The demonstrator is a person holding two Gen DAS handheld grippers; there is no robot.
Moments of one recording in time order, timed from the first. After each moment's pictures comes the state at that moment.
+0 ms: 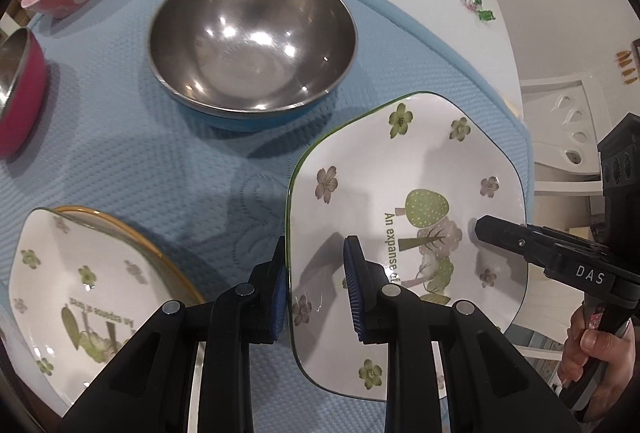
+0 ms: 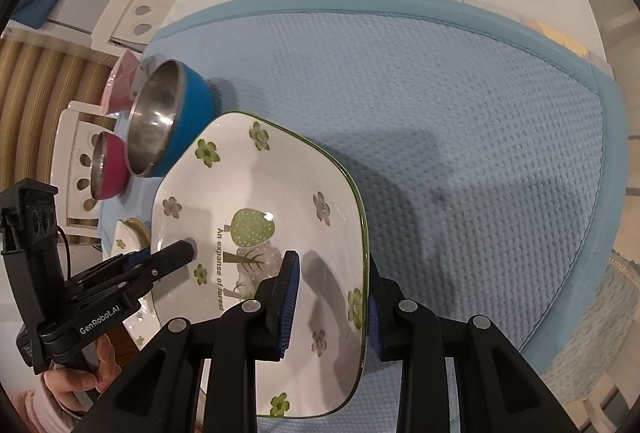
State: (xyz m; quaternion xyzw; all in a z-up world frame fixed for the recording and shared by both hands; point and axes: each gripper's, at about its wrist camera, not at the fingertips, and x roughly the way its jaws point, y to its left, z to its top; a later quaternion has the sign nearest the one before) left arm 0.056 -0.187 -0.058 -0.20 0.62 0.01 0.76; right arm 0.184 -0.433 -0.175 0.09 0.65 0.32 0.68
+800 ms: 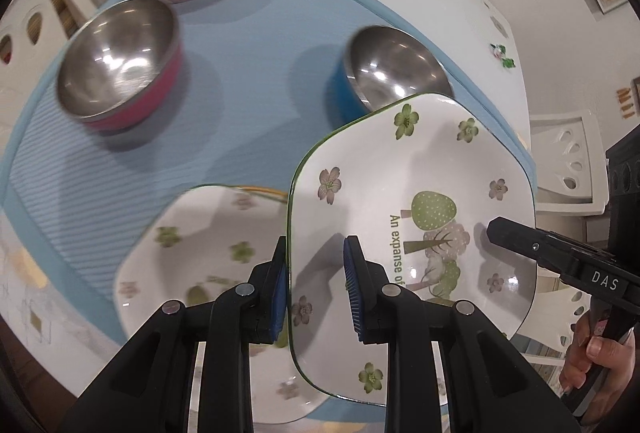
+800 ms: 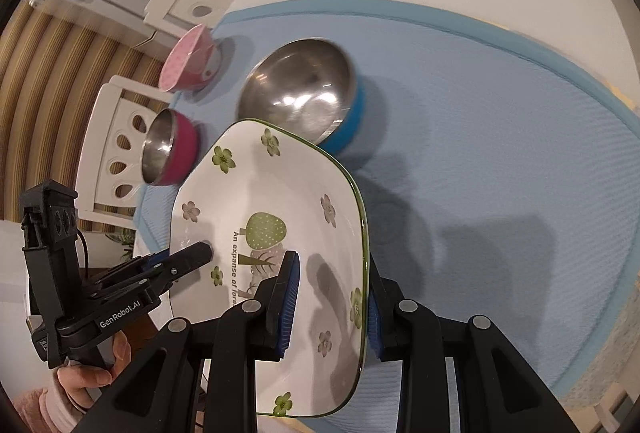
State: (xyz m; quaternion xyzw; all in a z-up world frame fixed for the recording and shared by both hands) left arm -0.016 -0.076 -0.022 -0.23 0.60 0.05 0.77; right arm 0.132 -0.331 -0.114 0.08 0.63 0.36 0.68
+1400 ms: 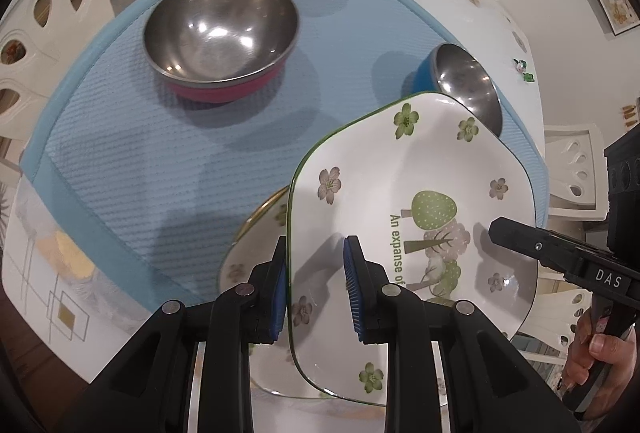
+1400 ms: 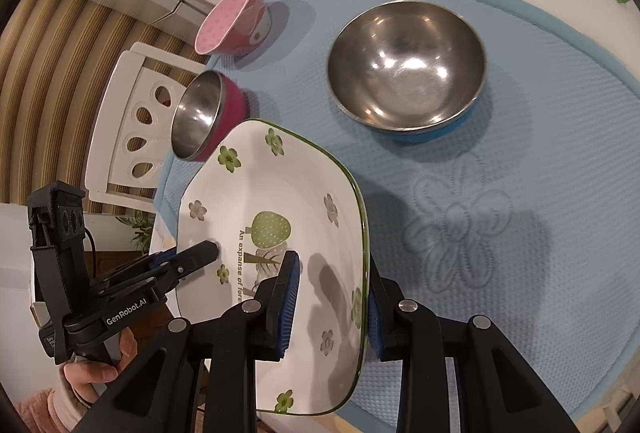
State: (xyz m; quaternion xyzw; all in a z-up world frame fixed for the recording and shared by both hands) left arm -0.053 -0.016 -0.028 -0.25 0.60 0.06 0.76; right arm 0.097 -0.259 -0.113 0.07 0.64 0.38 0.66
